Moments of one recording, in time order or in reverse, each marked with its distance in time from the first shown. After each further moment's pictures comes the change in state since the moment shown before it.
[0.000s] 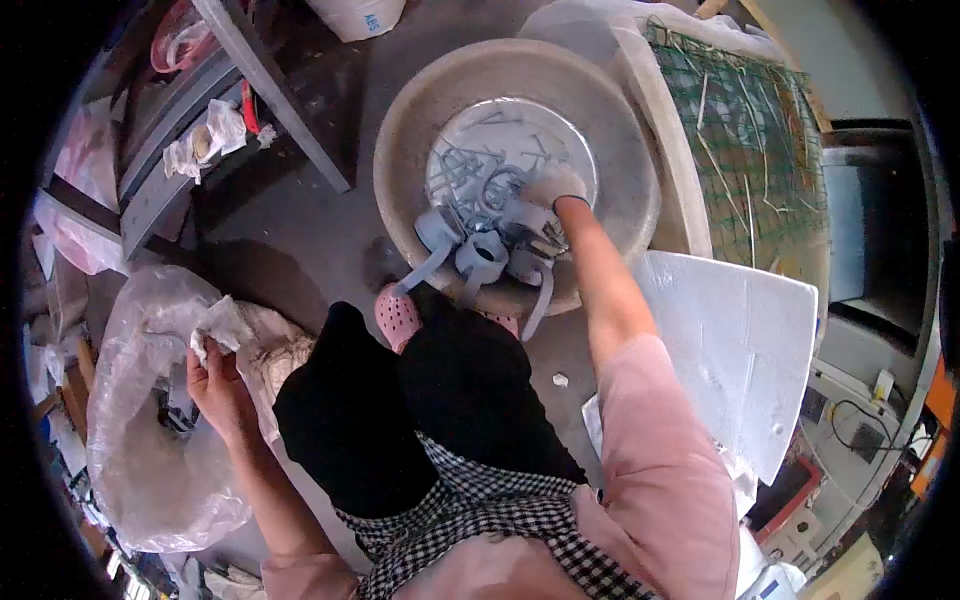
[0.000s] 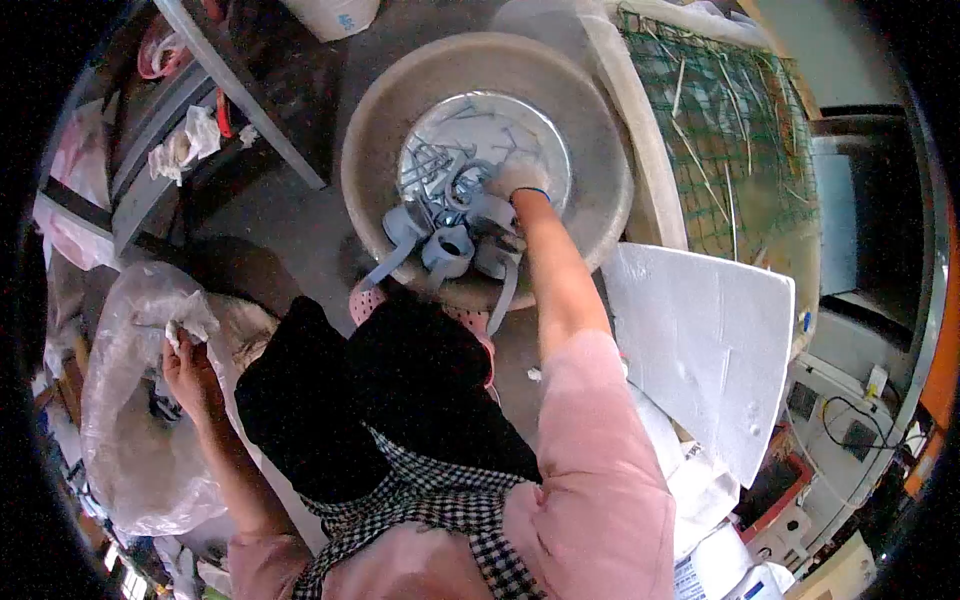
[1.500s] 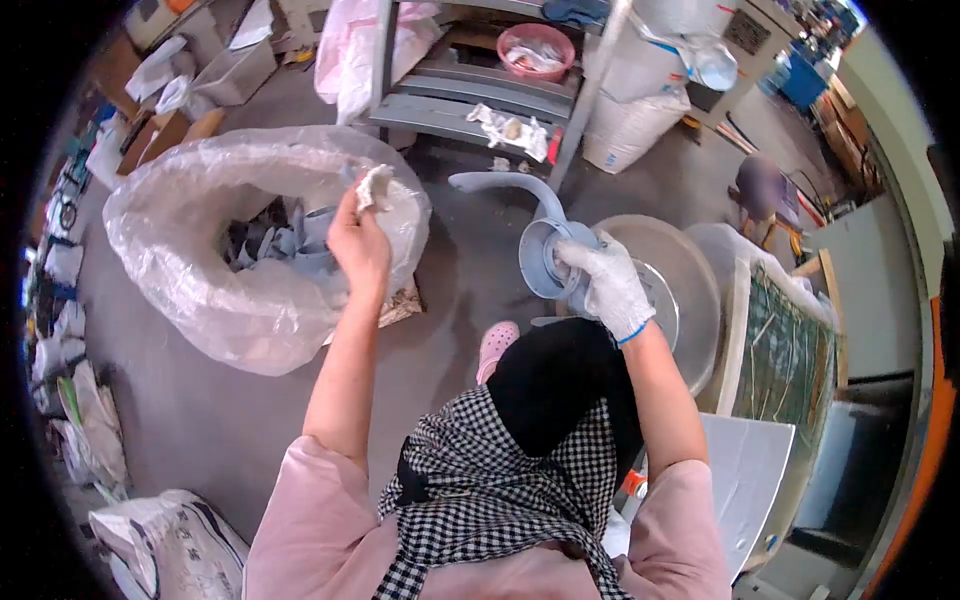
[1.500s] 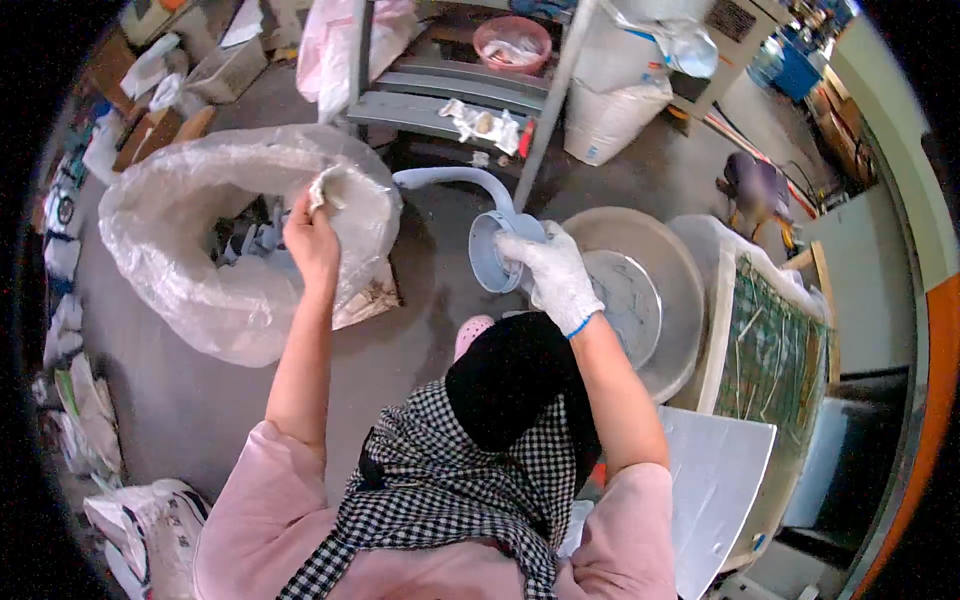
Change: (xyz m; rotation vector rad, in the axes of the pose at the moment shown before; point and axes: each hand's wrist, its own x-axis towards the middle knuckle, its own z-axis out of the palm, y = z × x) left_hand -0.036 0.067 -0.085 0.194 0.611 0.487; right_hand -0.284 -0.265 -0.131 1.333 -0.515 -0.619
